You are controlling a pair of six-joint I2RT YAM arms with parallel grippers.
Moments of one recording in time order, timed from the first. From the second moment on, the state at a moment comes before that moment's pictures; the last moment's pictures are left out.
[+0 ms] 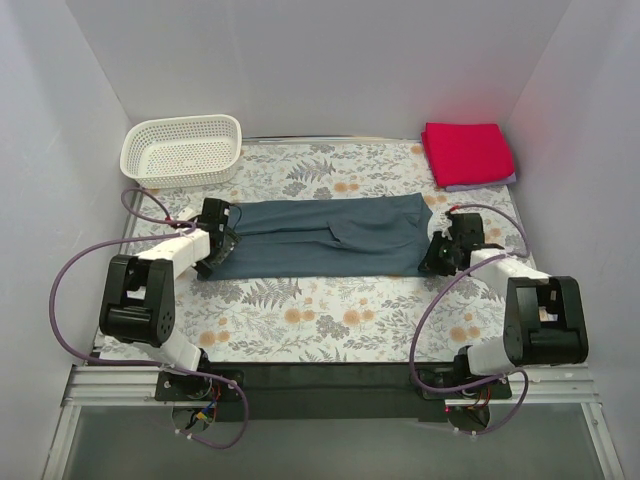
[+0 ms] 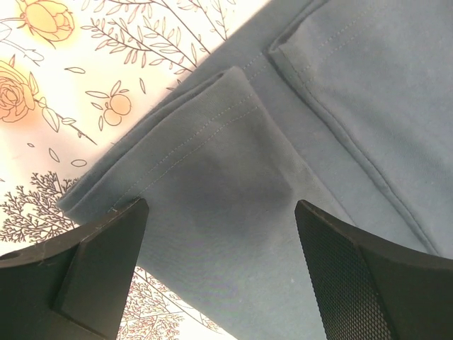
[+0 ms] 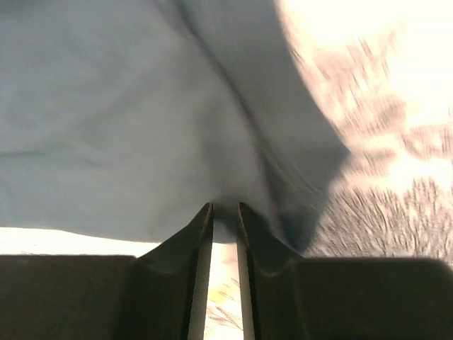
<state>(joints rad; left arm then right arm) -0.15 1.60 0.87 -0.43 -0.40 -1.00 0.10 1.43 0.69 -0.23 -0.19 0.34</state>
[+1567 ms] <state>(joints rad) -0.45 1.78 1.21 -0.18 0.16 -0.68 0.11 2.00 1.38 -0.11 -0.52 0.07</state>
